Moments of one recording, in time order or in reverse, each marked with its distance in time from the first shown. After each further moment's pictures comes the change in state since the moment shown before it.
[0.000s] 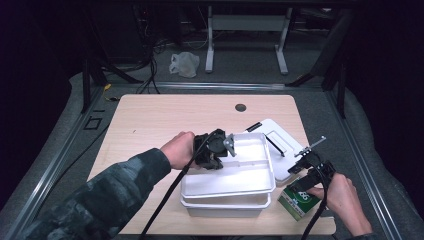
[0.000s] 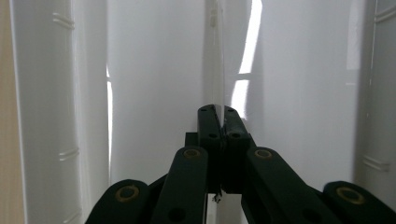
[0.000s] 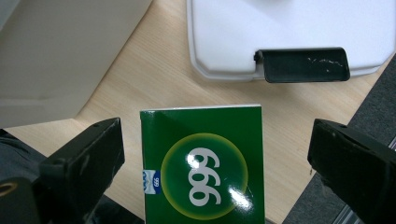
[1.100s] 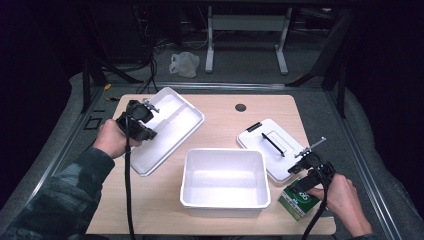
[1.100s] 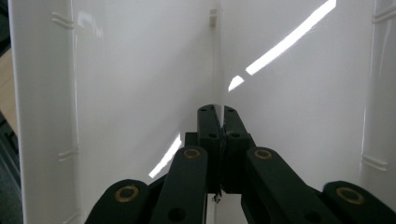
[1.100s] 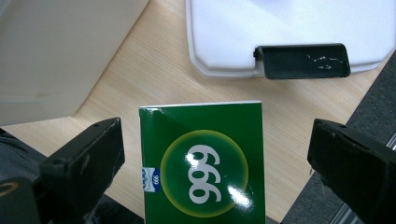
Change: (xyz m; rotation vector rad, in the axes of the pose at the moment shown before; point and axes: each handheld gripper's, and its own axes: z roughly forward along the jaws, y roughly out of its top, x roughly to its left) left arm 0.056 -0.160 -0.060 -0.005 0.318 -0.746; right arm 0.001 -0.001 0.000 0.007 -0.010 0.002
